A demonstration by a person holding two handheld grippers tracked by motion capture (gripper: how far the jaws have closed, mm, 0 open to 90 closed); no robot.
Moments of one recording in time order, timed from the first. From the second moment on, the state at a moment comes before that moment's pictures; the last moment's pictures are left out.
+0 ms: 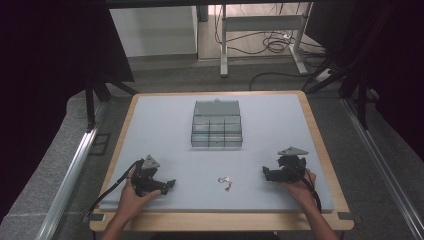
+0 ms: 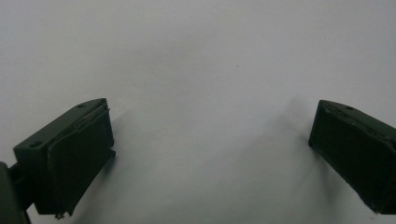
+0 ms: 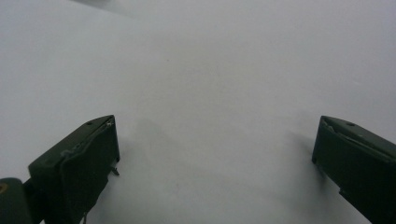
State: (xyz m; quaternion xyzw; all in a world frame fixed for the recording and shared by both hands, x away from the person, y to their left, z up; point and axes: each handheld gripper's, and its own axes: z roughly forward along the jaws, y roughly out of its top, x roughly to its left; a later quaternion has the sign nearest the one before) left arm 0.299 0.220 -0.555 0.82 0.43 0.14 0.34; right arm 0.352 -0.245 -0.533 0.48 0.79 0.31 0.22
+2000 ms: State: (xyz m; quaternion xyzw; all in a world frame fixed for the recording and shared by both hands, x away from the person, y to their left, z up) left arm 0.299 0.220 -0.555 0.82 0.43 0.14 0.34; right arm 0.301 -0.189 -0.461 0.32 0.85 0.38 0.16
